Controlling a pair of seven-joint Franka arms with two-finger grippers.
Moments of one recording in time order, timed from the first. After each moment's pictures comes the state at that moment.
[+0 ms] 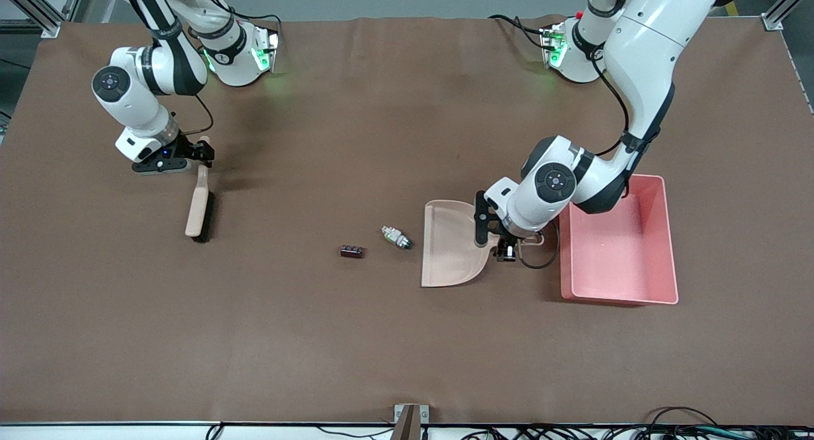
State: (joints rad) left arm -0.15 0.60 -0.36 -1.84 0.19 2.48 1.06; right arm -0.15 -0.07 0.00 -2.82 -0.20 2.76 -0.09
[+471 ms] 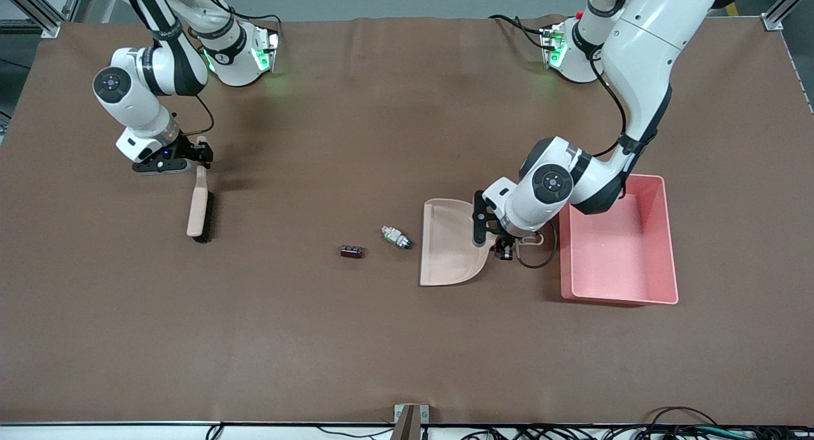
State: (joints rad) left arm -0.15 0.60 -0.36 -1.84 0.19 2.48 1.06; right arm -0.15 -0.07 0.00 -2.82 -0.20 2.76 -0.05
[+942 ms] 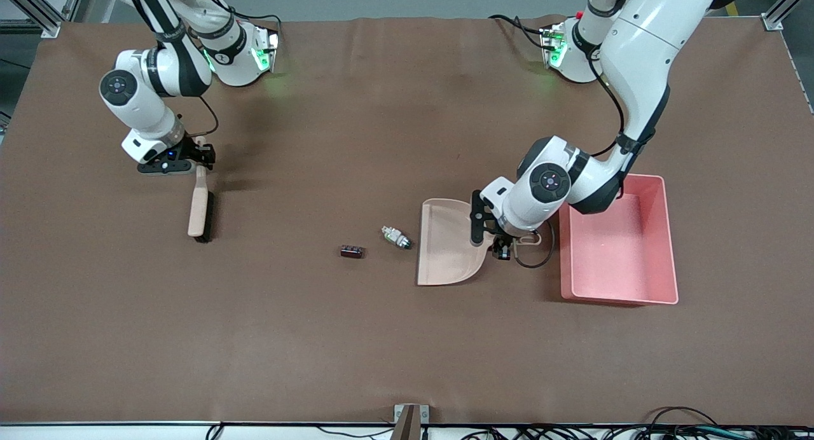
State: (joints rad) left arm -0.16 0.61 -0.36 -1.83 0.19 2.47 1.04; right arm -0.10 -0.05 0.01 -2.82 -0.20 2.77 0.01
